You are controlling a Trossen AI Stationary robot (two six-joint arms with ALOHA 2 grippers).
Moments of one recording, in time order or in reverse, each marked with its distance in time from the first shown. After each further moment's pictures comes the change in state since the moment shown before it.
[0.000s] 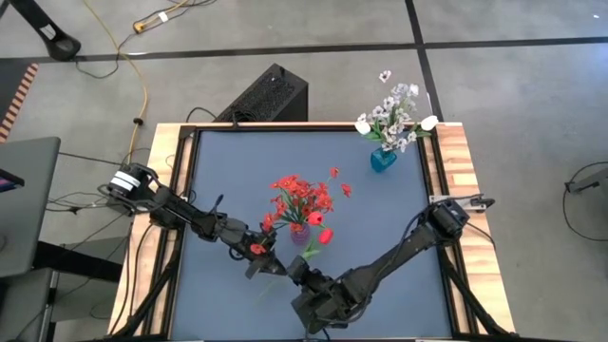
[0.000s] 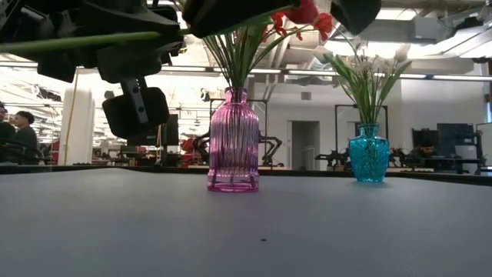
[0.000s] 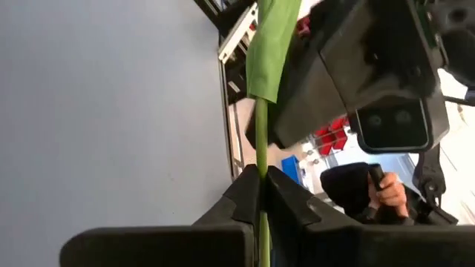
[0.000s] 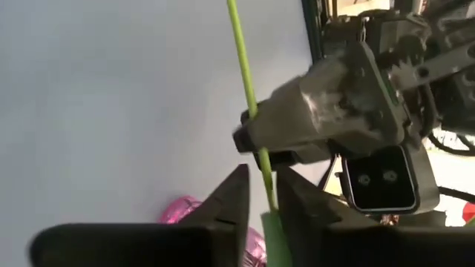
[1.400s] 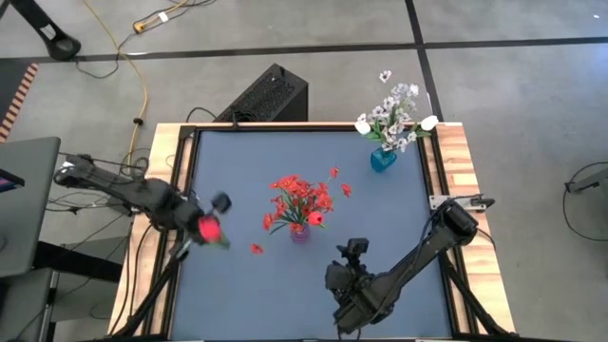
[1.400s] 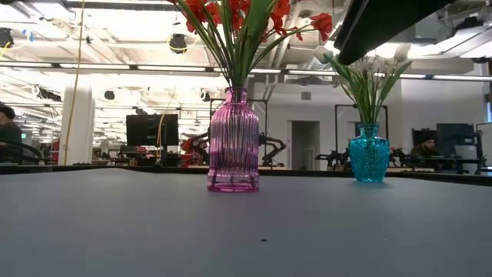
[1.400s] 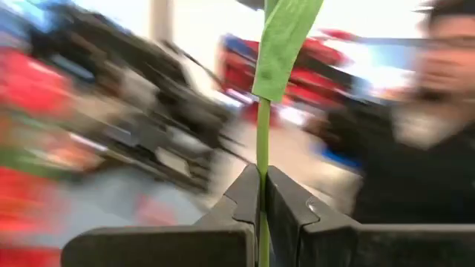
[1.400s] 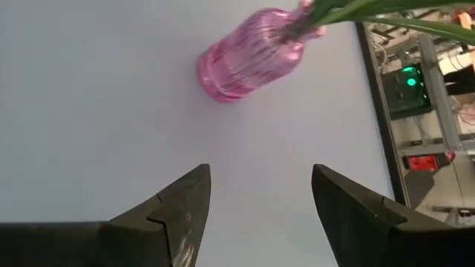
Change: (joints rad) left arm -0.001 -0.972 0.000 -0.719 0.127 0.839; right arm 0.098 -0.083 -0.047 -0.742 0.016 1.408
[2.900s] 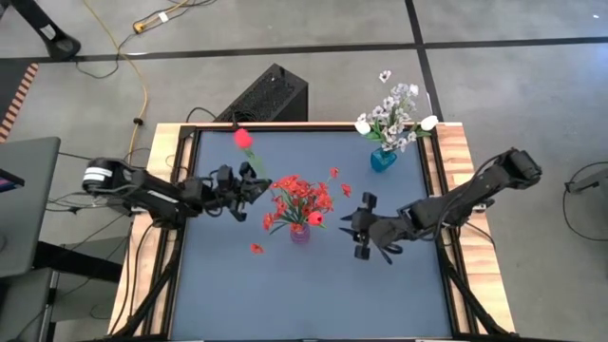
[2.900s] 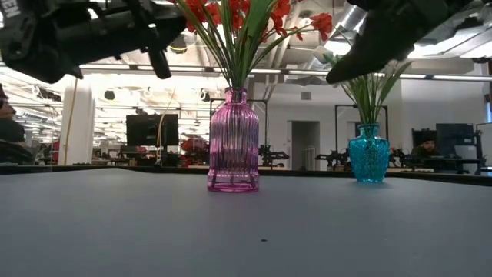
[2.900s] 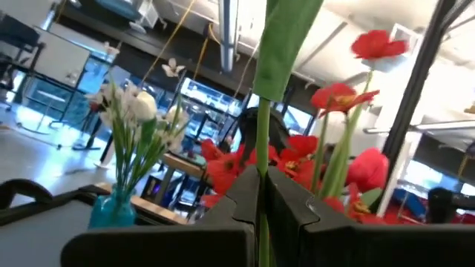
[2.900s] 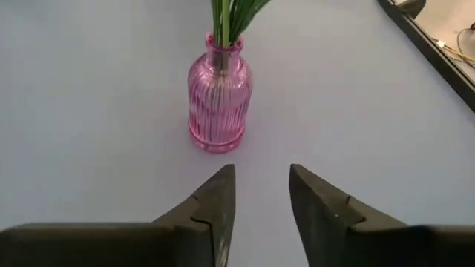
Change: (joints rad) left arm 0.387 0.667 -0.264 1.281 -0.436 -0.227; right arm -0.286 -0.802 -1.046 1.218 -0.308 -0.488
